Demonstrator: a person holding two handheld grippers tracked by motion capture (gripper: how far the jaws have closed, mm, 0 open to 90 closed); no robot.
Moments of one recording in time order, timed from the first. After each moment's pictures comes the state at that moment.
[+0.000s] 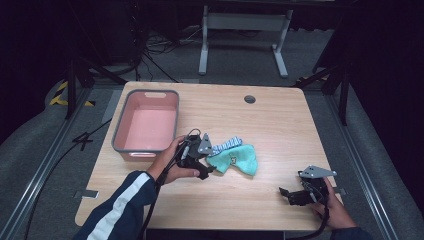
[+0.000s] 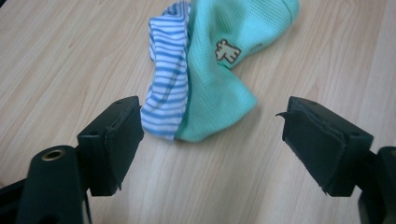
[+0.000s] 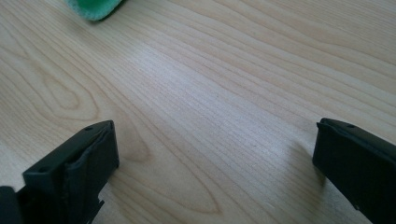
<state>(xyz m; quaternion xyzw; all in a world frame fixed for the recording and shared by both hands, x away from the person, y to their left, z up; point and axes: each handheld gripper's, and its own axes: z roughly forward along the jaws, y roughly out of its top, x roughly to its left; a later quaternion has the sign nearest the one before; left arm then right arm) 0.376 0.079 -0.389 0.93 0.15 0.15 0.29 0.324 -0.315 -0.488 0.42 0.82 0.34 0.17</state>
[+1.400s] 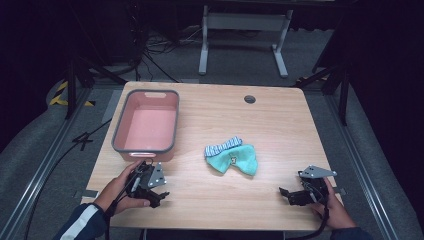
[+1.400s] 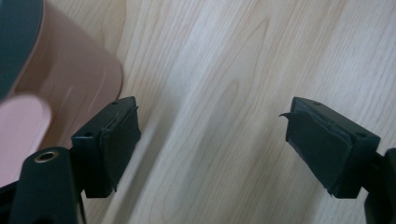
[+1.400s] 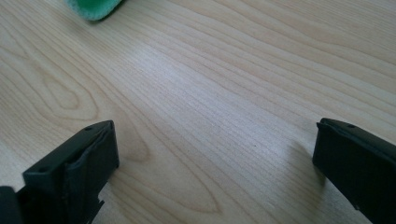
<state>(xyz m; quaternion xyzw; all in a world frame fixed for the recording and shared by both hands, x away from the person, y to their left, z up) 0.316 0.198 -0.437 0.94 0.18 0.17 0.22 0.323 -0.315 -0.488 0.42 0.82 0.34 0.17</state>
